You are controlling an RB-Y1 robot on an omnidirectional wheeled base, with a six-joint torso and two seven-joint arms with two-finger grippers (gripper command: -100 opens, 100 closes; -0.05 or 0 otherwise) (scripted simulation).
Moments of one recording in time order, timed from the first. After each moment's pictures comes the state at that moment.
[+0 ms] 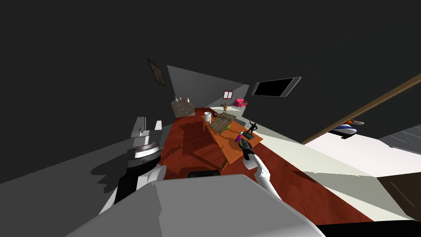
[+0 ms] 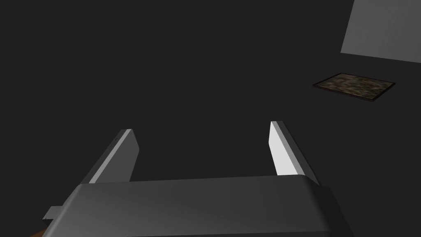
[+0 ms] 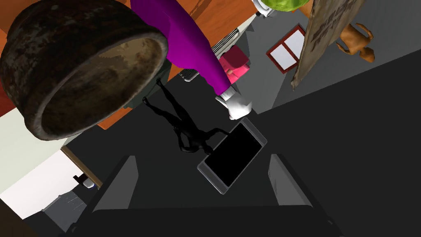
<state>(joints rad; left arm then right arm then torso) 0.55 -0.03 0.02 -2.36 0.00 -0.56 -0.04 0.18 -0.33 -0.20 -1.48 0.75 0.29 -0.38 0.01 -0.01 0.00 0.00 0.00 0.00</state>
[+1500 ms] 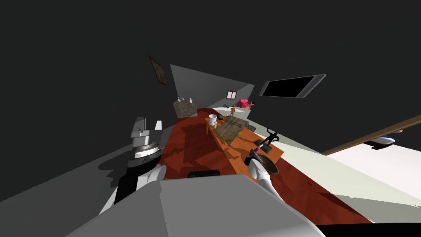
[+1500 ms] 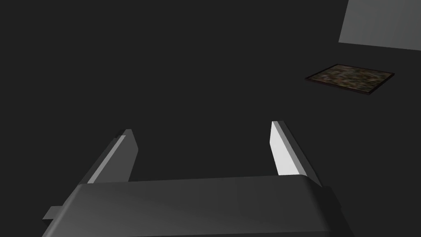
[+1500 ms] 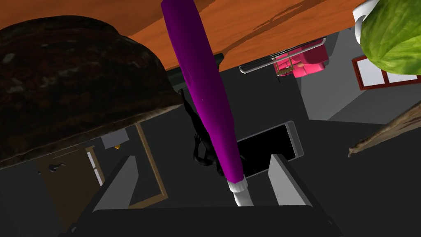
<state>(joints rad) 0.55 -0.03 0.02 -2.36 0.00 -0.56 -0.04 0.14 -0.39 -0.18 -1.14 1.11 0.58 -0.61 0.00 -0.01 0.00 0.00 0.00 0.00</state>
